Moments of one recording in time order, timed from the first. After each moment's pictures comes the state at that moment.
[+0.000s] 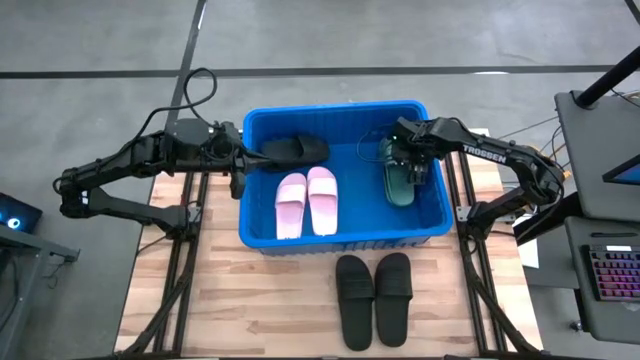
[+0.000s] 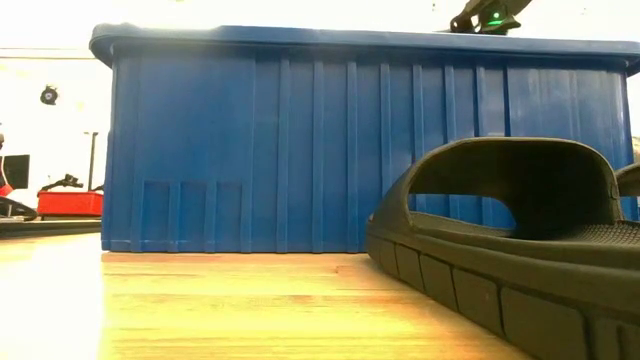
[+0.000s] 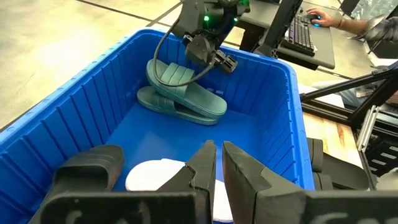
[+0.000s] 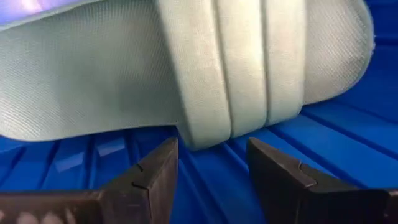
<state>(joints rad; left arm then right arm) 0.18 0.97 1.31 -0.70 -0.06 -0.20 -0.58 1.43 1.16 -1.16 0.35 -0.46</state>
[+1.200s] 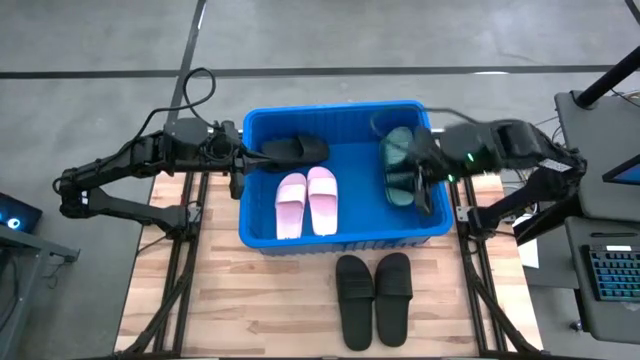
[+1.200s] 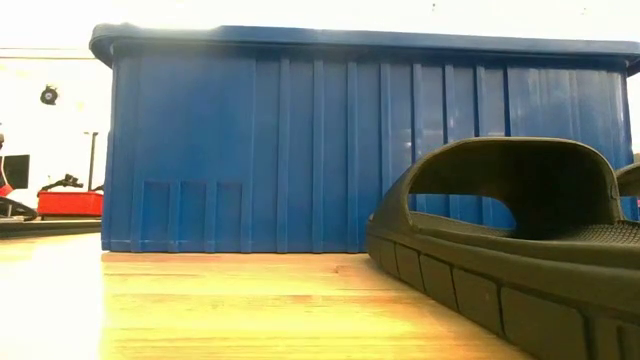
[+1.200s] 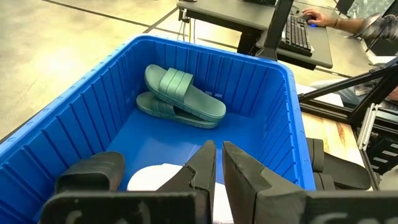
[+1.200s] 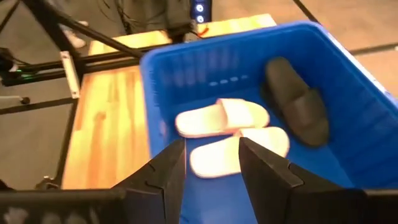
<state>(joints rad) 0.18 0.97 1.31 -0.69 -0.06 -0.17 0.06 1.34 1.90 -1.17 0.11 0.18</state>
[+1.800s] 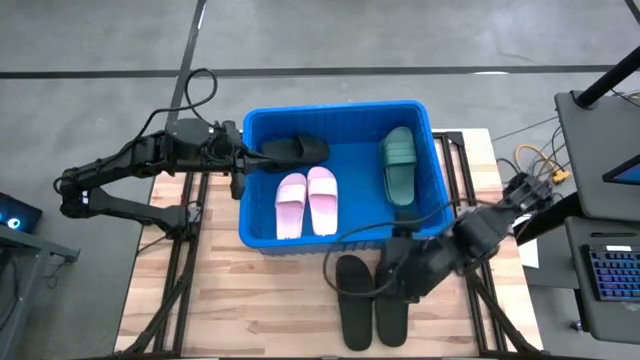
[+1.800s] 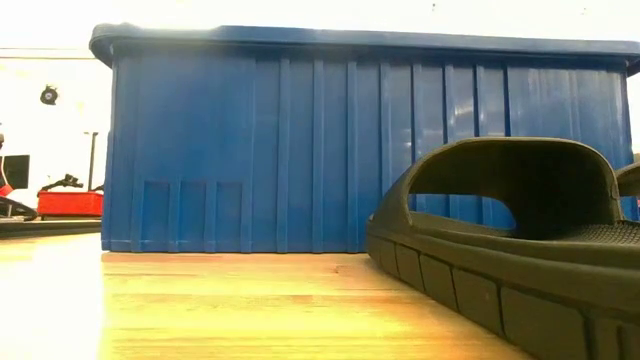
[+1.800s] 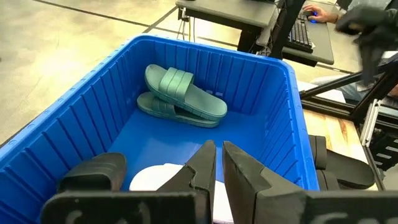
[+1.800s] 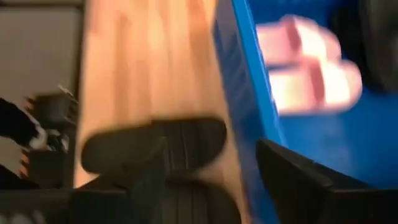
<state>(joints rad) 0.18 0.97 1.31 -0.69 -0.06 -0.15 0.59 1.62 1.89 -1.30 0.39 0.53</state>
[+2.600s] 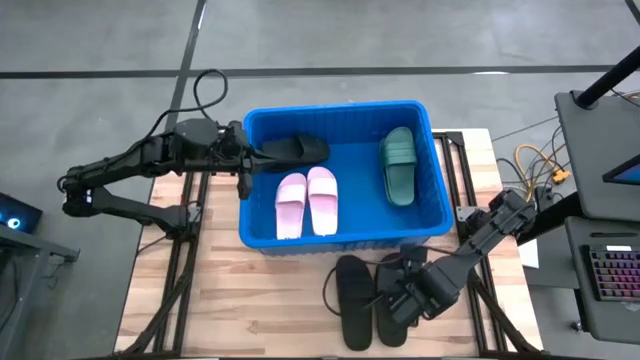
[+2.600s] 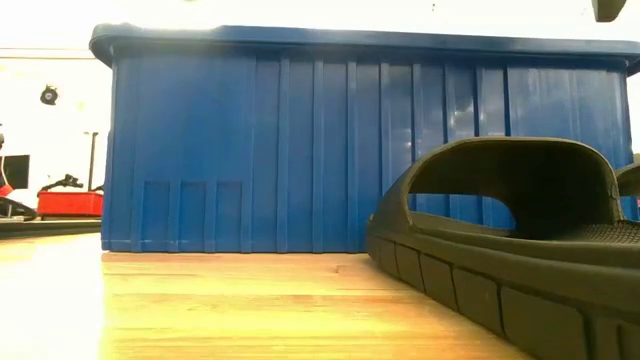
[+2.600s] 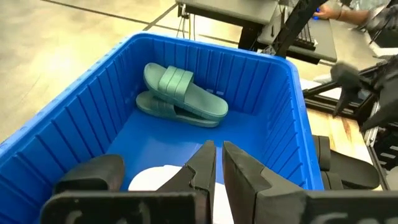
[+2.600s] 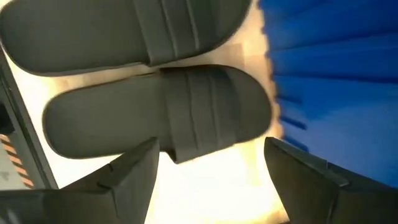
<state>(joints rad) 0.18 1.01 1.31 -0.66 -0.06 -0.14 0.68 1.81 1.74 -1.50 0.19 0.86</state>
